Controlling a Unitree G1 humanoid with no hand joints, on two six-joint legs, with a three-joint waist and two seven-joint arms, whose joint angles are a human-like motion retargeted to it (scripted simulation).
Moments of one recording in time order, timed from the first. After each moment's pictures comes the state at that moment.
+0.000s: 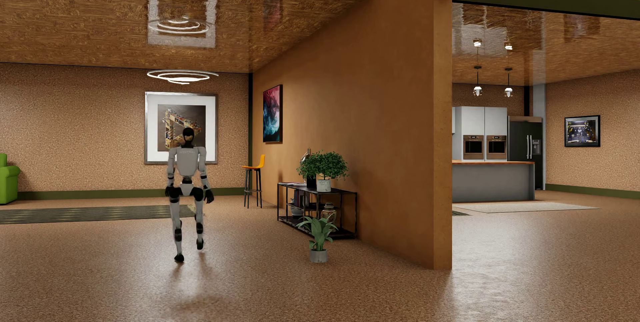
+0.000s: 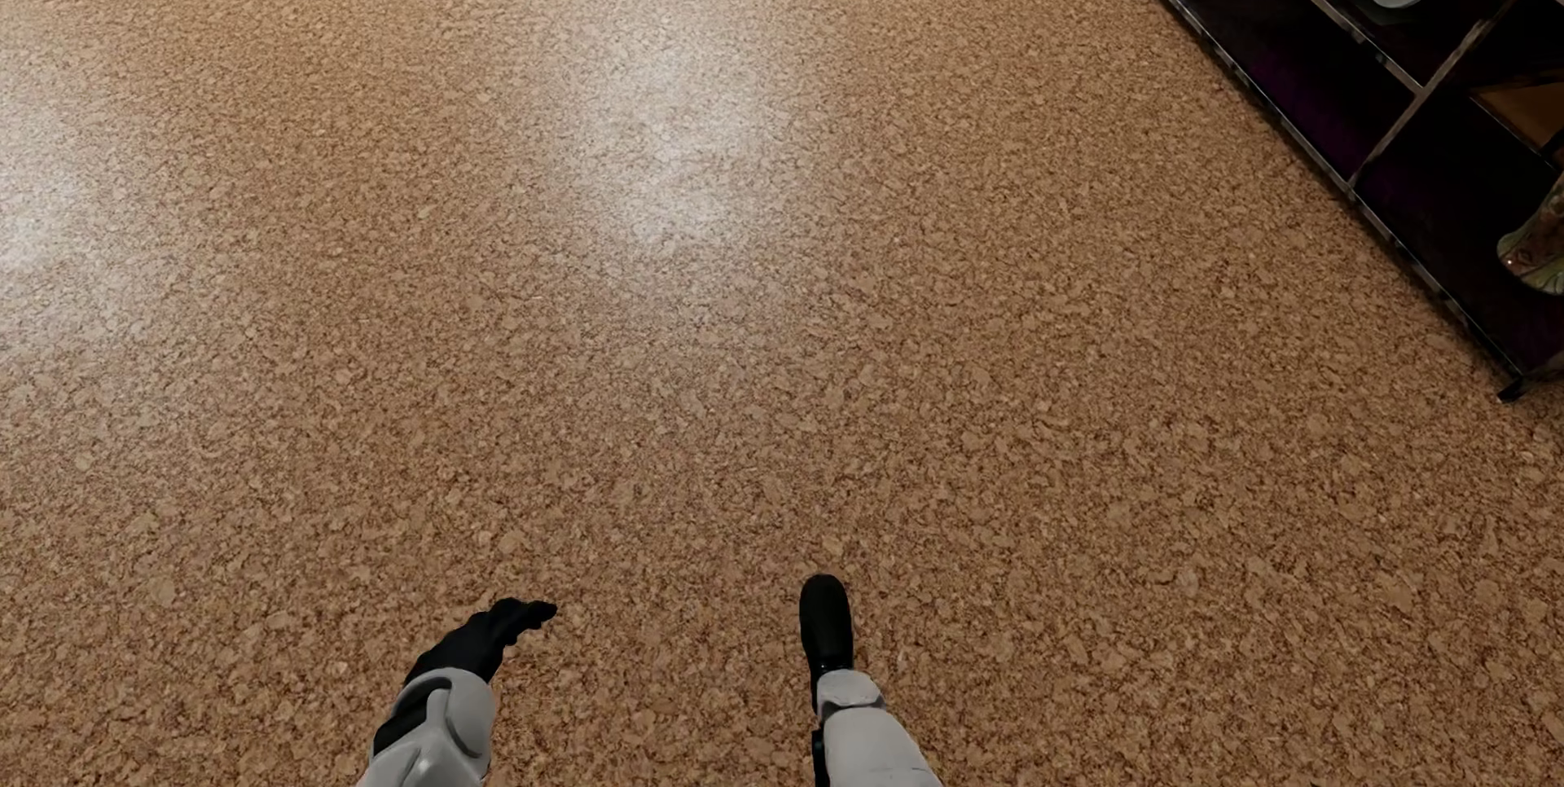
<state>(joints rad) 0.22 -0.52 -0.09 -0.09 -0.06 -0.06 0.24 0.04 0.17 0.29 0.12 -0.11 0.45 -0.43 0.01 0.12 -0.04 0.04 0.08 -0.03 -0.03 0.72 0.78 0.89 -1.30 0.22 0.31 0.07 0.23</state>
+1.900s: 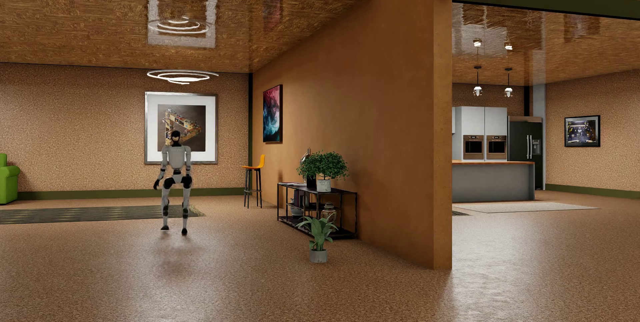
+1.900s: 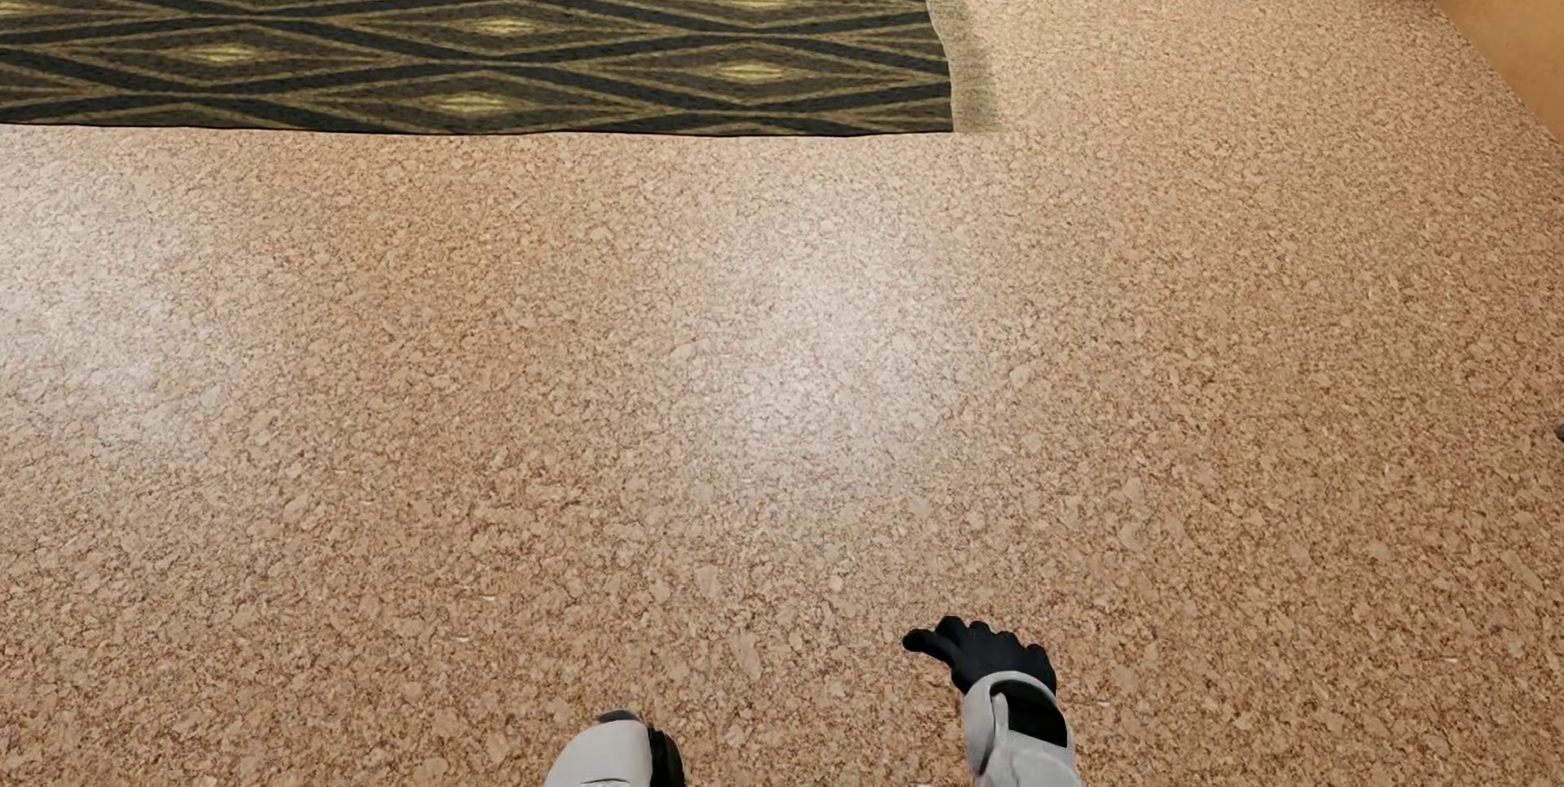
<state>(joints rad) -0.51 0.06 0.03 0.24 0.12 0.07 0.13 -0.12 0.17 0.70 0.32 0.38 -0.09 -0.02 -0.26 0.03 -0.02 0.02 -0.06 0.19 0.02 0.72 0.70 0.72 -1.28 0.27 0.19 0.23 0.04</state>
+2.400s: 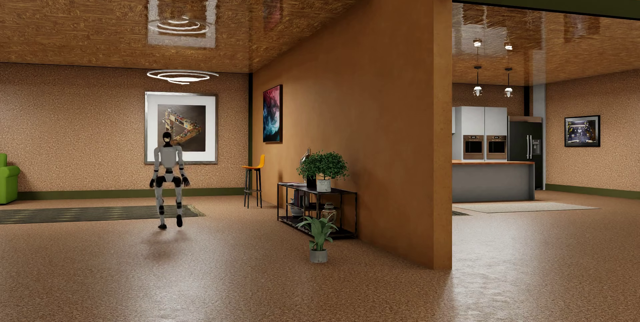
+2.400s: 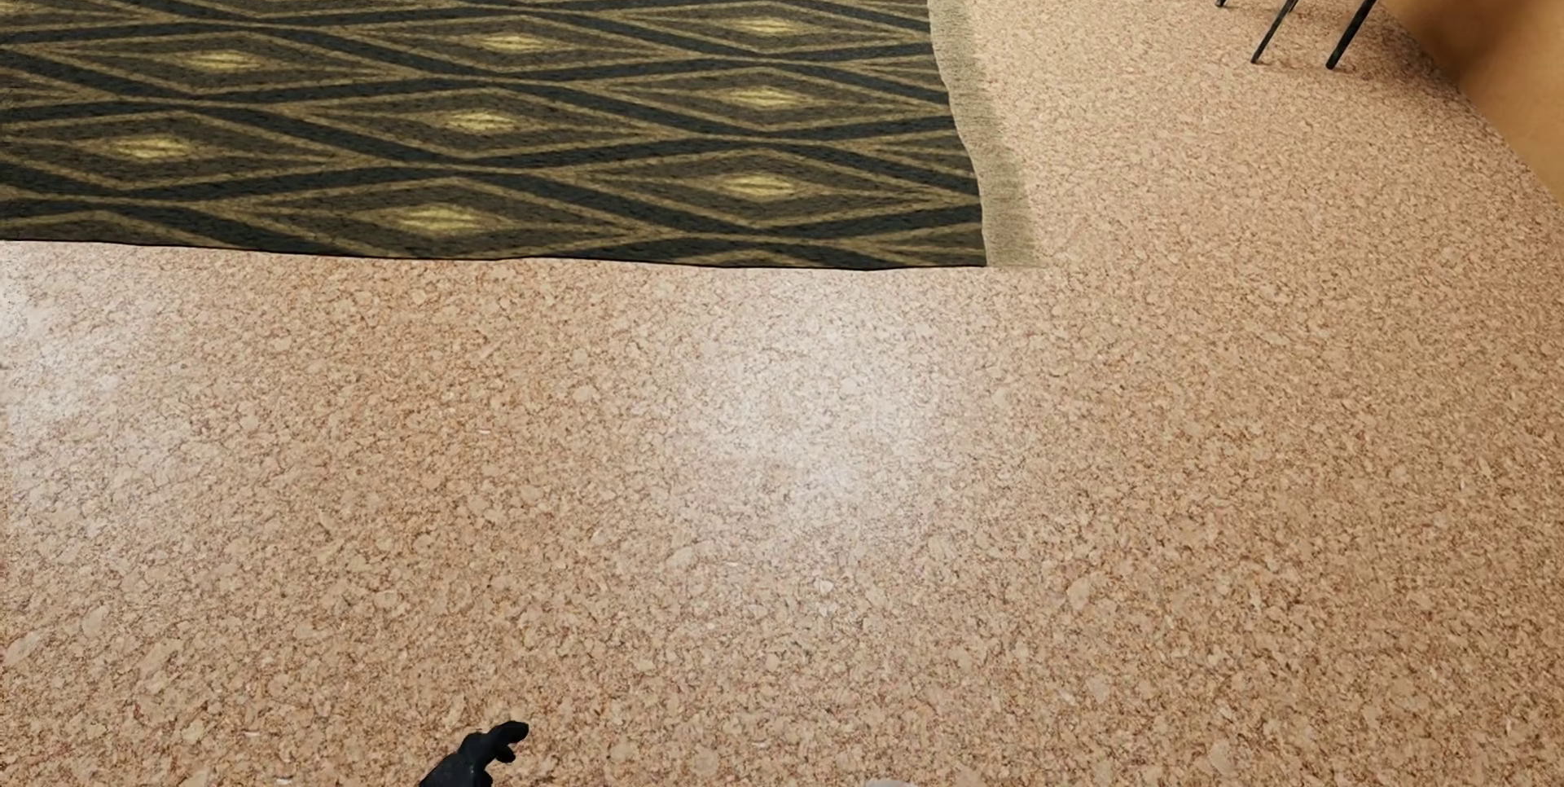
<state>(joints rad) -0.19 -0.29 -0.03 0.02 -0.18 -0.09 0.30 -0.11 0.19 0.53 1.31 0.01 0.20 -0.24 0.03 0.02 -0.05 0.11 -0.02 0.12 0.05 0.84 0.82 0.84 -1.31 0.27 0.36 0.17 0.17</state>
